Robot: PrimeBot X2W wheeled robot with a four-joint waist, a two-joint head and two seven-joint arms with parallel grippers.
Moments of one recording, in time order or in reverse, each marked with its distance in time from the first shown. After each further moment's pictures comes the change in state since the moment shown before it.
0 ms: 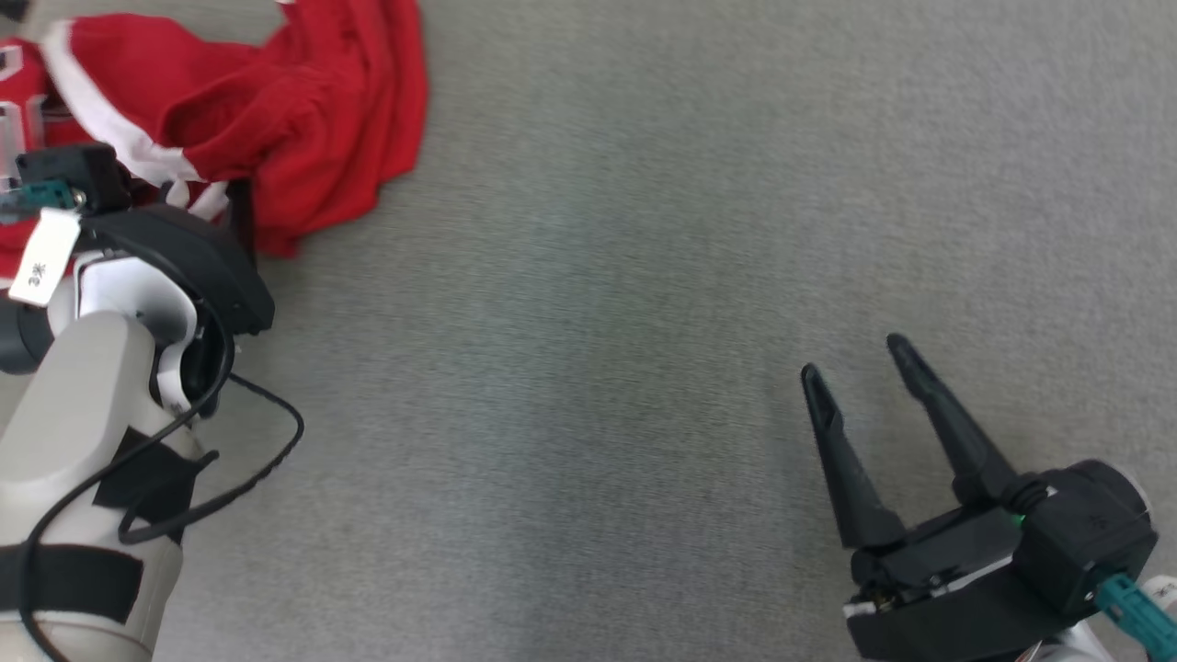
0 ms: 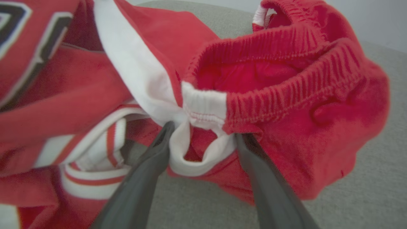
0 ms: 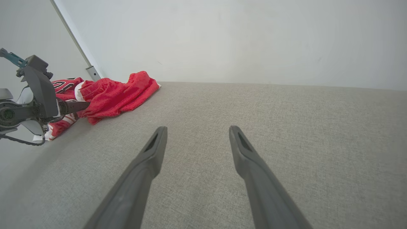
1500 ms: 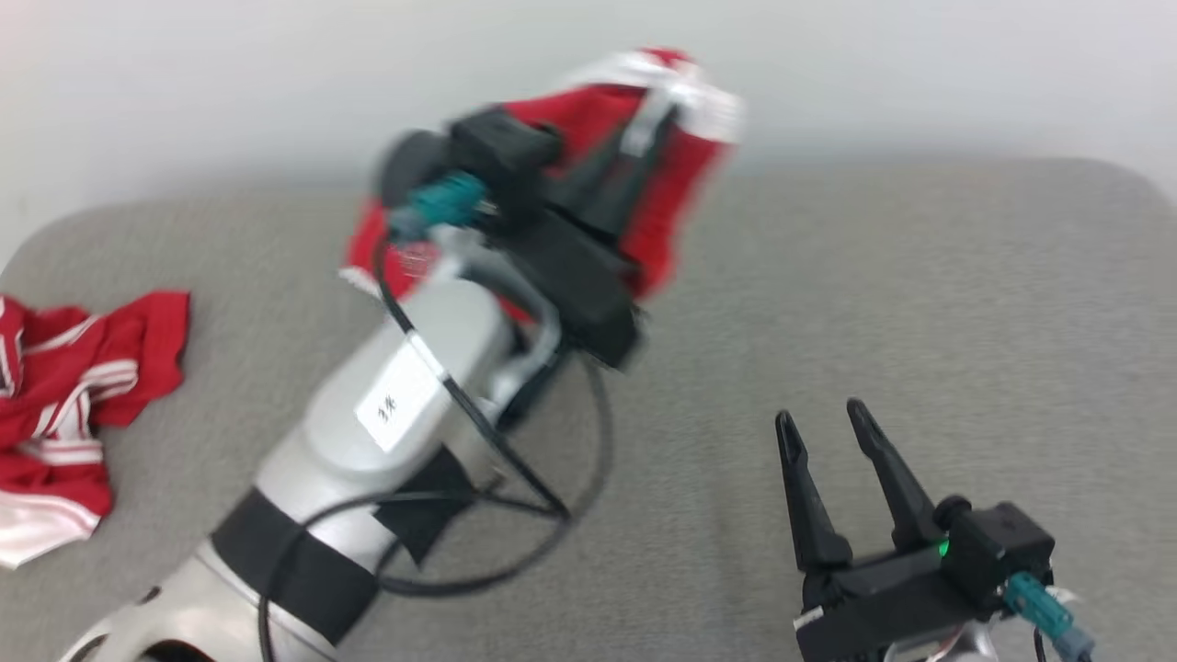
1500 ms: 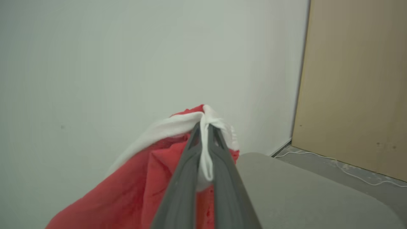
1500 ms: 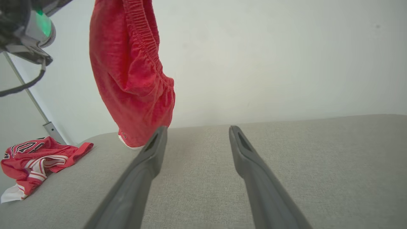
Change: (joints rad) left arm -0.103 -0.185 -0.494 -0.270 -0.089 -0.156 -0.298; right arm -0.032 0.100 0.014 0.334 0.105 -0.029 -0.158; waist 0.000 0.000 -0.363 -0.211
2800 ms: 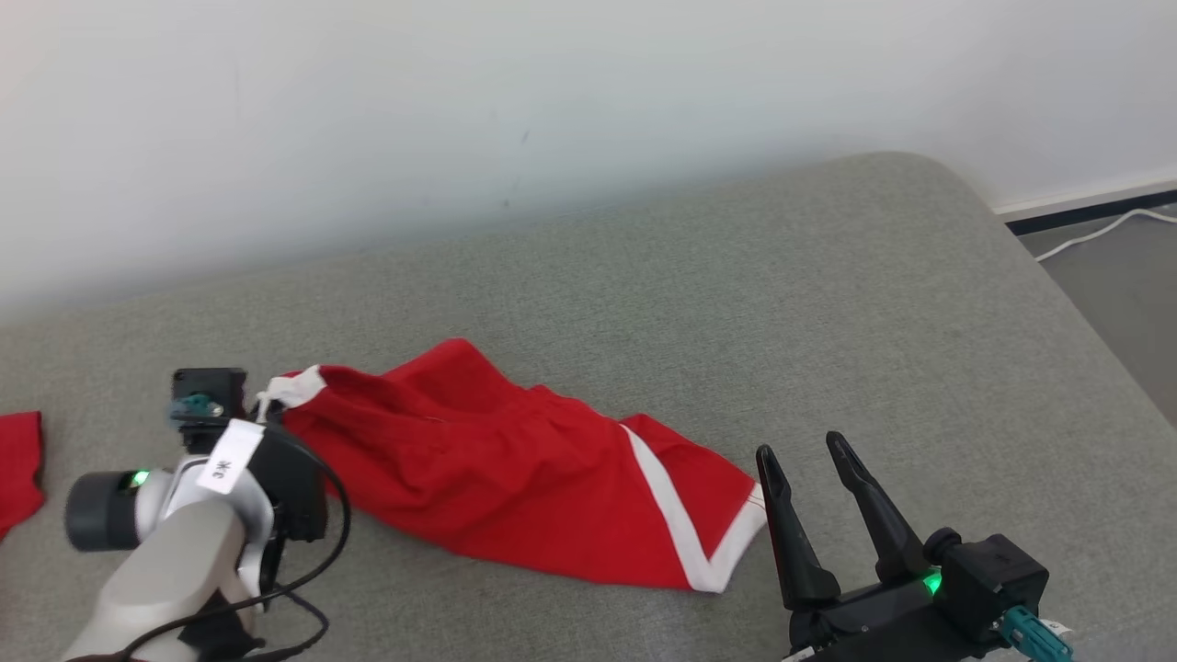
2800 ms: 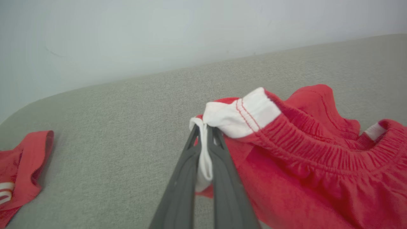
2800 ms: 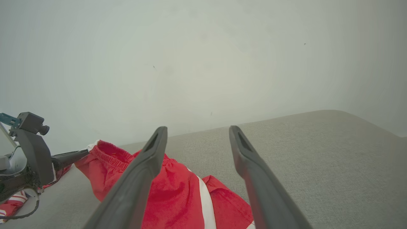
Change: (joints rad) left arm 0.230 0.187 -0.050 0.523 -0.179 0.221 0.069; right arm 0.088 0.000 0.038 -0.072 0.029 0.001 0.016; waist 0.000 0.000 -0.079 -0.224
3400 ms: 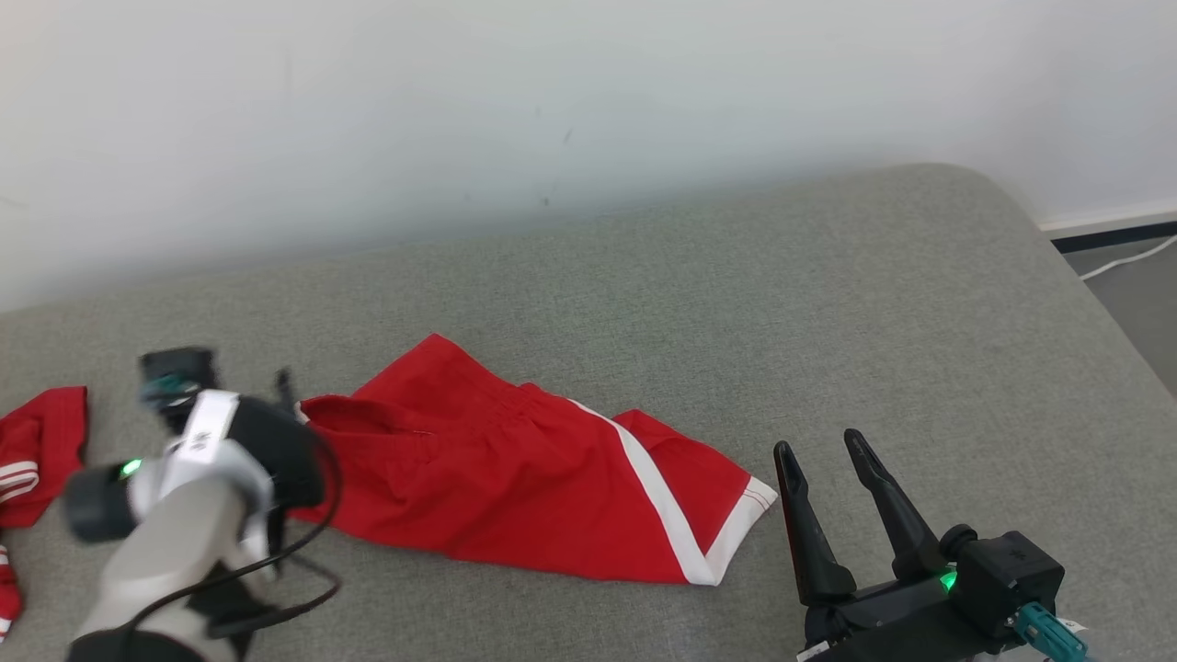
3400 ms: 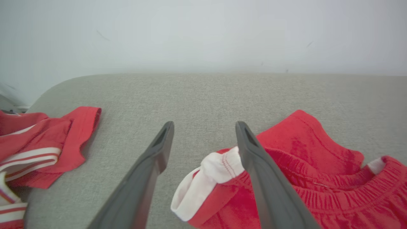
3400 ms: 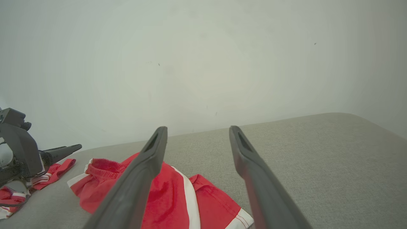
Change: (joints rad) left arm -0.036 -0.015 0.091 0.102 -0.050 0.018 -0.031; right arm -0.006 -0.011 -0.025 0.003 0.001 0.000 0.005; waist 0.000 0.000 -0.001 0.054
